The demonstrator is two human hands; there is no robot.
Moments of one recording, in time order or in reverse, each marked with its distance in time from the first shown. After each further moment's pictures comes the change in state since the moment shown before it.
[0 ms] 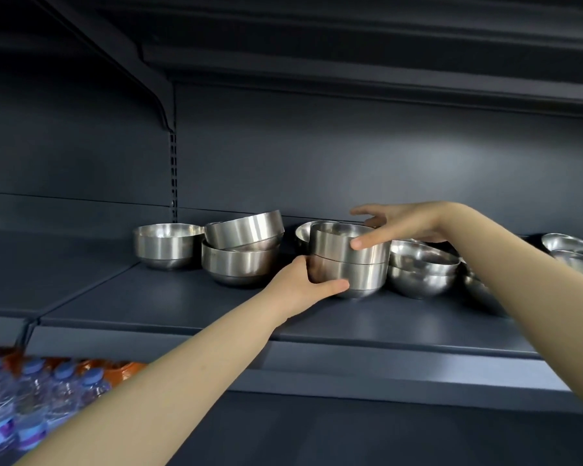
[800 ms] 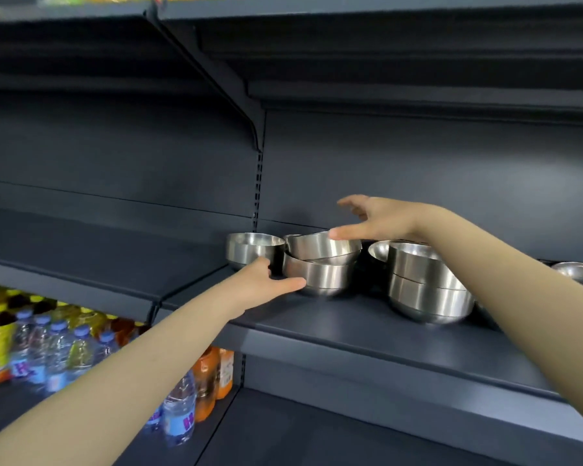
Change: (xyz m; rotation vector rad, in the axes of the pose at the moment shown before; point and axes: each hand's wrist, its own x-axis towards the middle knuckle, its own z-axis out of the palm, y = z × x) left_hand -0.053 -0.060 -0.136 0.074 0.211 -0.236; right_hand 0.036 -0.127 0.043 -0.127 0.150 -0.313
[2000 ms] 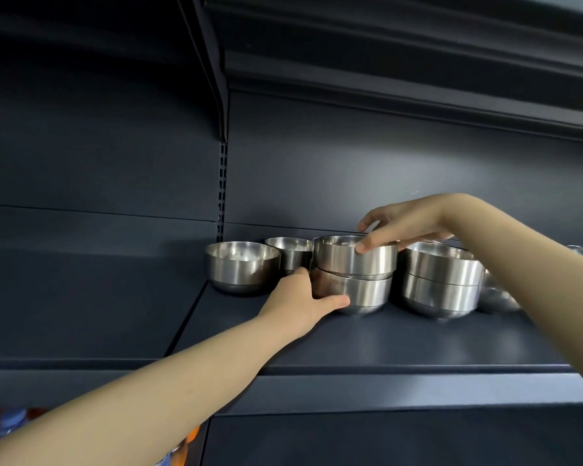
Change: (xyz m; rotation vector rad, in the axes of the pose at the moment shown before) left_hand 0.045 -0.010 0.008 0.071 -0.162 0.378; right_hand 0.024 -0.027 0.001 -0.007 -0.096 0.541
